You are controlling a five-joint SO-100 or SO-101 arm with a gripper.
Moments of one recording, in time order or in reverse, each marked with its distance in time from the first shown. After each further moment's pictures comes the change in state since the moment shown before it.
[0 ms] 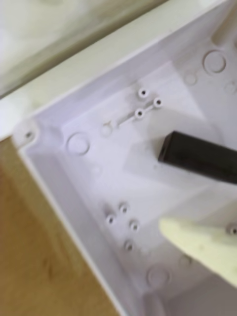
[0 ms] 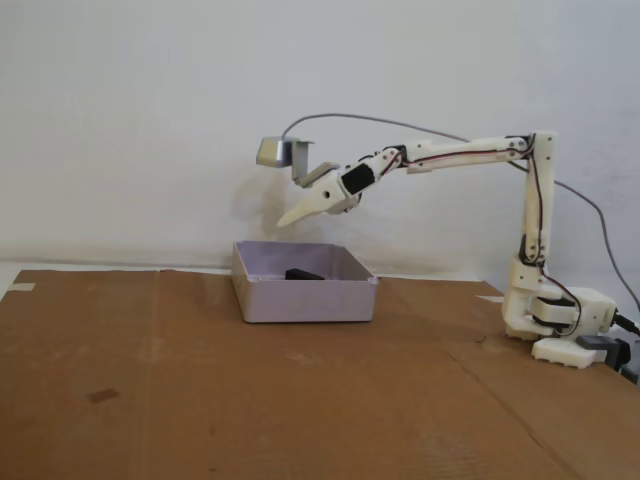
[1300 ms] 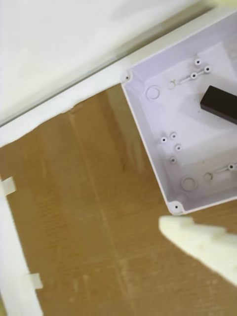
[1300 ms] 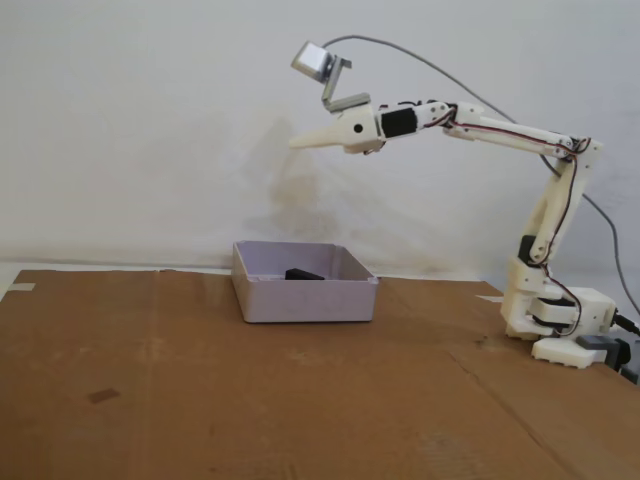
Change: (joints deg) arm -9.6 20.1 0.0 0.0 0.0
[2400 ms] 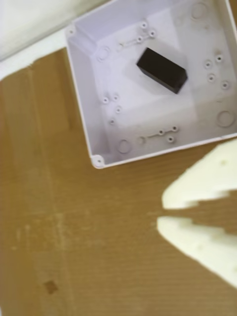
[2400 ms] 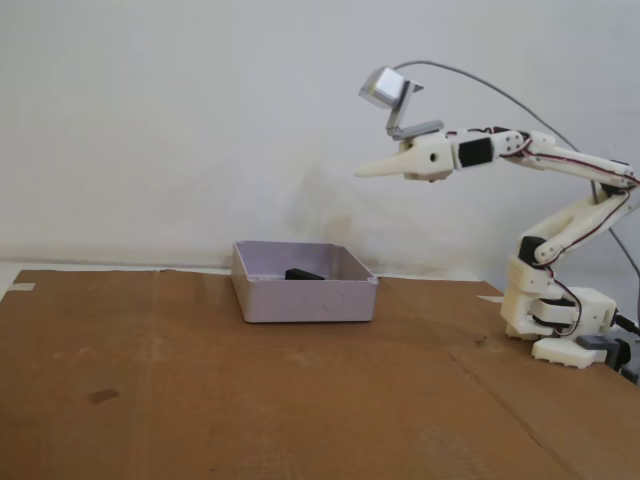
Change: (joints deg) arm -7.8 39.5 39.2 0.0 0.0
